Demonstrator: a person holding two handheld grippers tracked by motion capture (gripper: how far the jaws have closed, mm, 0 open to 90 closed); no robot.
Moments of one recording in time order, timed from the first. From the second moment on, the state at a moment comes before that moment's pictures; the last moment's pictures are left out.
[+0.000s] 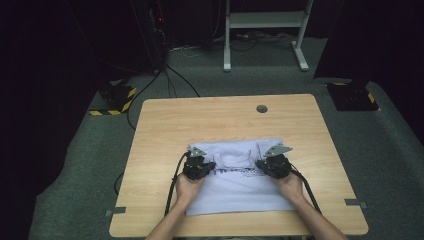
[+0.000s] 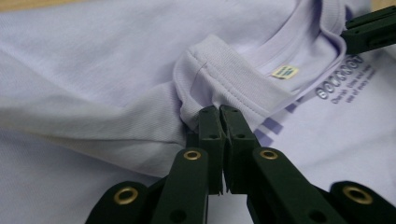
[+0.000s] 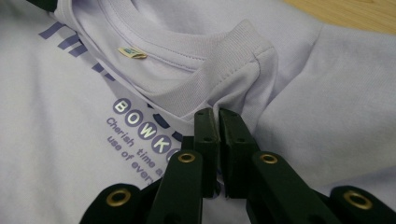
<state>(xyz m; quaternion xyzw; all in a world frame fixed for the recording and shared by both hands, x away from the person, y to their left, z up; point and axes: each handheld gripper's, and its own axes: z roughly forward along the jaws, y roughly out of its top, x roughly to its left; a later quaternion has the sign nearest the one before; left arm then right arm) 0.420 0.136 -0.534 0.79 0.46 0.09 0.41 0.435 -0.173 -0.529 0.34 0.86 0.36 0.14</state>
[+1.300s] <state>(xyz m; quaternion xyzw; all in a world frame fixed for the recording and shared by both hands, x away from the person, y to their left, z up) 0.444 0.142 -0.532 0.78 0.46 0.10 0.43 0.459 -0.172 -0.534 0.36 0.84 0.39 0.16</state>
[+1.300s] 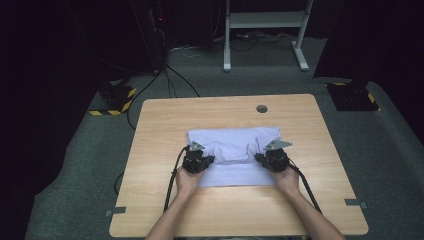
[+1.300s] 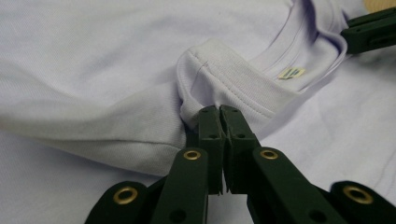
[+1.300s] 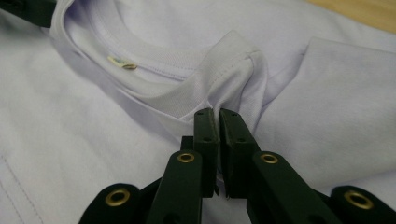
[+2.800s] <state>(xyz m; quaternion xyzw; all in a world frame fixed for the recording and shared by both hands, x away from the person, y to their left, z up) 0.427 0.126 -0.526 0.80 0.41 0.05 0.44 0.443 -0.176 -0.517 0.35 0.84 0.40 0.12</state>
